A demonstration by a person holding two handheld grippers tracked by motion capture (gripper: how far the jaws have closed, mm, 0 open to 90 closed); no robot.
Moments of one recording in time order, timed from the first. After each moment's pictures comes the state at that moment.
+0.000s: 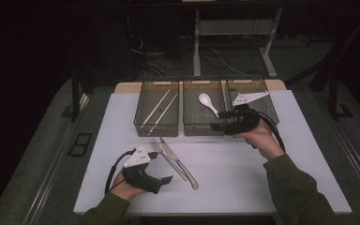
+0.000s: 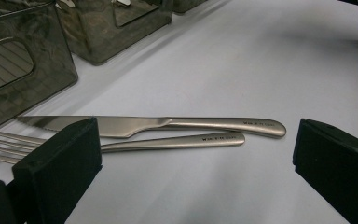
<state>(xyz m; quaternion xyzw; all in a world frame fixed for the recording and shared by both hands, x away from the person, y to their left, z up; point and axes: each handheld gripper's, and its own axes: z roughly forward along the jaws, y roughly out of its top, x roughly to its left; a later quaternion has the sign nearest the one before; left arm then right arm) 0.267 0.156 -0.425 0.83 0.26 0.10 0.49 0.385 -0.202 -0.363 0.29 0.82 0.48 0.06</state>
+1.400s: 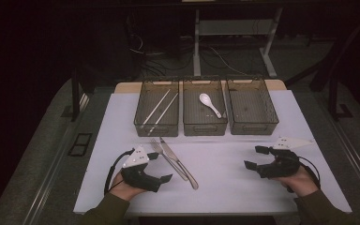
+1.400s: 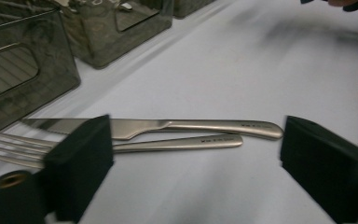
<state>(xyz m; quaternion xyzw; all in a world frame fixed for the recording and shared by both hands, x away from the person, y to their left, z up) 0.265 0.158 -0.421 0.83 0.26 0.10 0.49 0.276 -0.290 -0.418 0.36 0.80 0.47 0.10</state>
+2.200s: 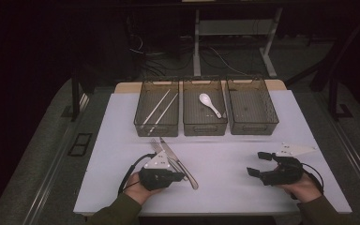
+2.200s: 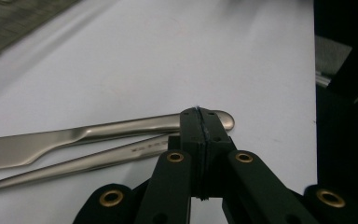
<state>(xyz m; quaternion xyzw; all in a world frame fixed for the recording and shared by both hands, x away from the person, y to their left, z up) 0.266 0.109 -0.434 0.88 0.18 0.02 0.43 0.263 -0.294 -0.424 0.36 0.80 0.46 0.10</state>
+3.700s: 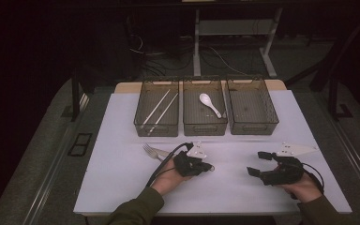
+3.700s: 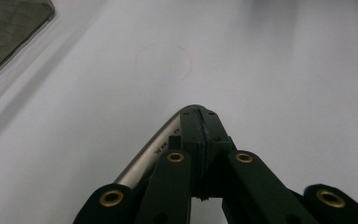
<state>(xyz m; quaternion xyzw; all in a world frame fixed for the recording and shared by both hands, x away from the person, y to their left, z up) 0.314 0.022 -0.449 0.91 0.13 0.04 0.39 0.263 -0.295 -0.422 0.36 0.80 0.47 0.10</state>
